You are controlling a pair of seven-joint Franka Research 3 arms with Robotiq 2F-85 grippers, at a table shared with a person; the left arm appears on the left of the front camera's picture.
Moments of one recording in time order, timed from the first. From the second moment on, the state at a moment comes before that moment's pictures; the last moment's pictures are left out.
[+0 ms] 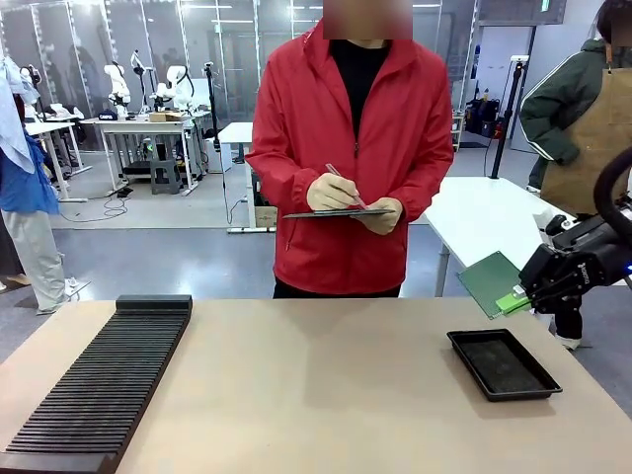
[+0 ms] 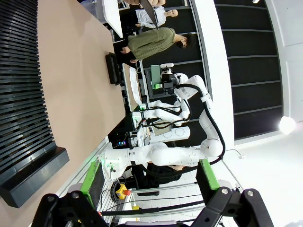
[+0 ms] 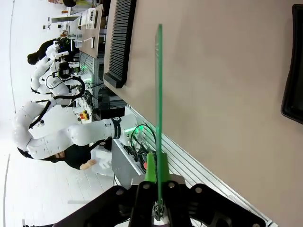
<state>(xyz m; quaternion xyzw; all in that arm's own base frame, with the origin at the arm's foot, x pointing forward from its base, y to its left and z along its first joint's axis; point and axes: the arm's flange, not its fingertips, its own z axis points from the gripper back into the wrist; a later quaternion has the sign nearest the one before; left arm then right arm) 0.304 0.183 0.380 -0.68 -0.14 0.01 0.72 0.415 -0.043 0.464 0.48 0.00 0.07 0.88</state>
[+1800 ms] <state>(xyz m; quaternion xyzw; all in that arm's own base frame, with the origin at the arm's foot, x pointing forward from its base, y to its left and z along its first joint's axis) 0.304 0.183 0.380 -0.68 -0.14 0.01 0.72 0.500 -0.089 0.323 0.37 0.04 0.08 0.93</state>
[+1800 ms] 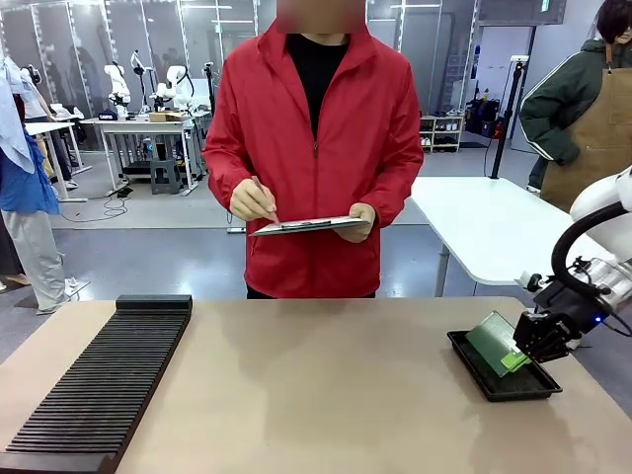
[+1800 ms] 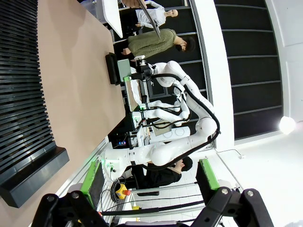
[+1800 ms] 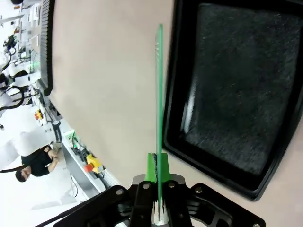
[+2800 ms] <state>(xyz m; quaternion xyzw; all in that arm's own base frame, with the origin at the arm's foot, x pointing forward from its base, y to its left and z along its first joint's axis) 0.304 0.183 0.380 -0.68 -0.14 0.01 0.72 0.516 -0.086 0.298 0.35 0.03 0.07 0.93</state>
